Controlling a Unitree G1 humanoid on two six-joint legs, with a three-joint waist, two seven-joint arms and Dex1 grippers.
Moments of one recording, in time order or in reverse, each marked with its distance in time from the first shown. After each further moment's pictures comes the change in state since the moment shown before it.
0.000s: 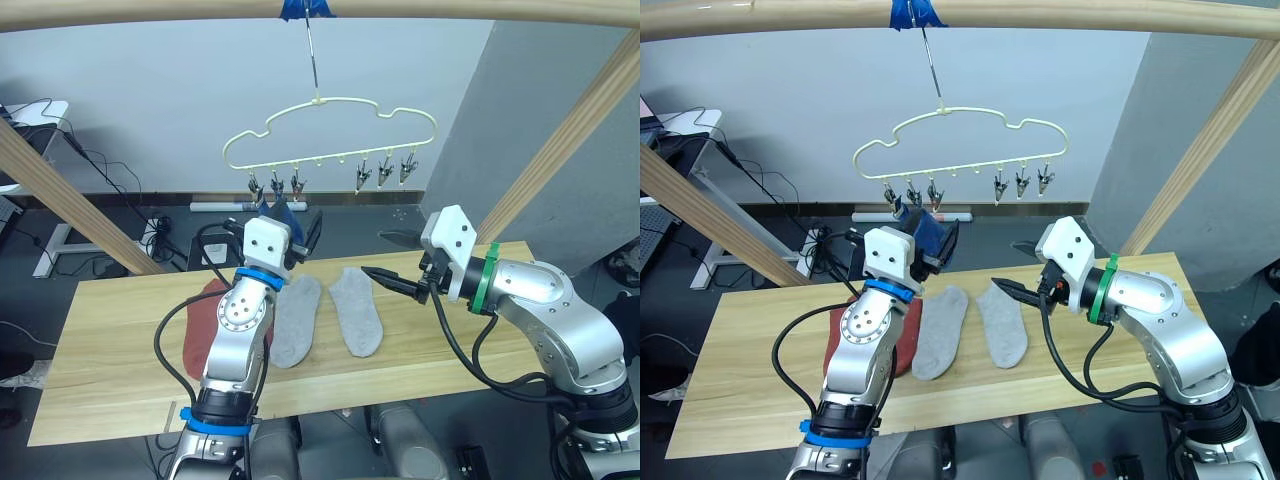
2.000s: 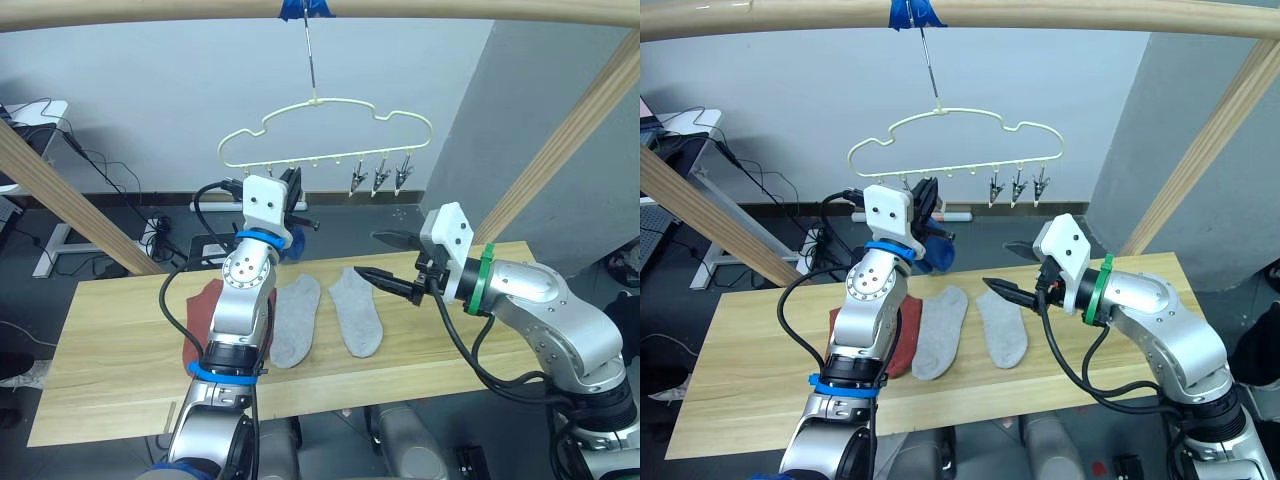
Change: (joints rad) left arm -0.241 0.018 0.062 0.166 -0.014 0.034 0.046; right arm 0.011 0.014 0.062 0.047 0.034 0.000 -0.118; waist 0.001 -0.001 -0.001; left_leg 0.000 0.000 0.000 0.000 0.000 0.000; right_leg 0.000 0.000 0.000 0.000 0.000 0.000
